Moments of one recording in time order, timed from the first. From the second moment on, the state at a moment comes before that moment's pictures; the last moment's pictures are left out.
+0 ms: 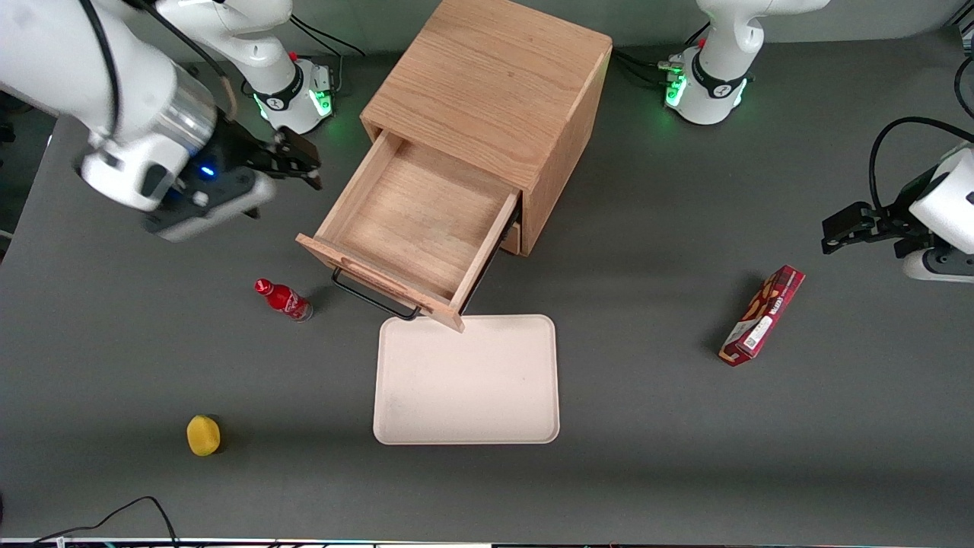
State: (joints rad) arm 0.10 0.19 0.31 -1.22 0.06 1.41 0.23
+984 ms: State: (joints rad) arm 0.08 -0.20 -0.10 -1.77 -0.02 1.55 0.21
